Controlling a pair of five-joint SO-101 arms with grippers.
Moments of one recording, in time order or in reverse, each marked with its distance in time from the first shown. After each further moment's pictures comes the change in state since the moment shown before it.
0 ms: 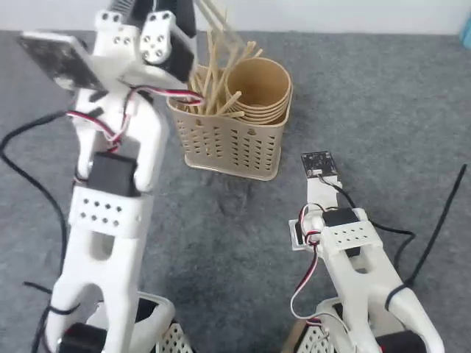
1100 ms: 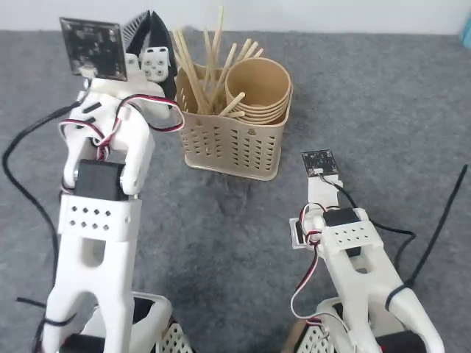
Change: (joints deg) left arm -5.6 -3.1 5.5 21.8 -12.7; right arm 0.4 0.0 0.0 -1.1 0.0
